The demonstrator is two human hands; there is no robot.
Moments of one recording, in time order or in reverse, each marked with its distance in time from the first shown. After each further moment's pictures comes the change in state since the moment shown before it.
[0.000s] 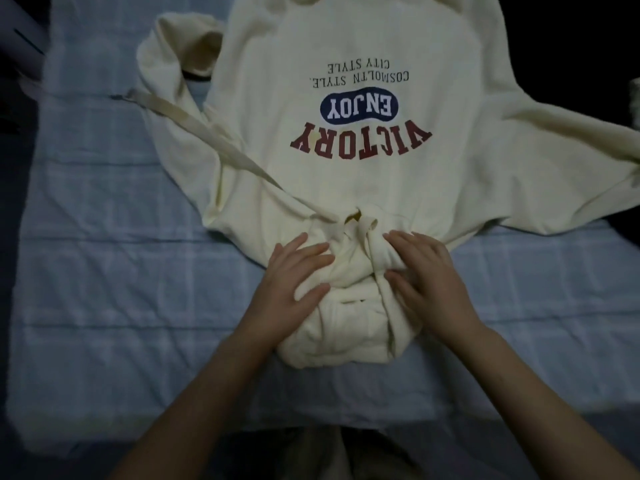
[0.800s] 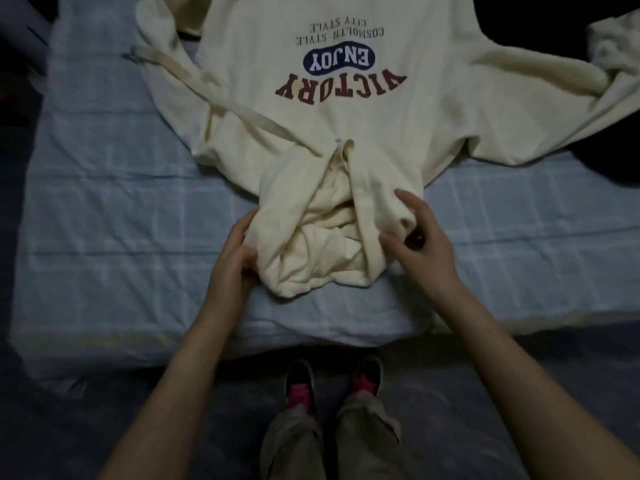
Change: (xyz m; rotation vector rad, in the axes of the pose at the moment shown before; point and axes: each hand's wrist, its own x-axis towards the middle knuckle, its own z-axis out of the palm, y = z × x) left_hand -0.092 0.016 0.008 -0.826 0.275 -0.444; right_hand -0.085 -0.004 0.008 0.582 0.197 0.202
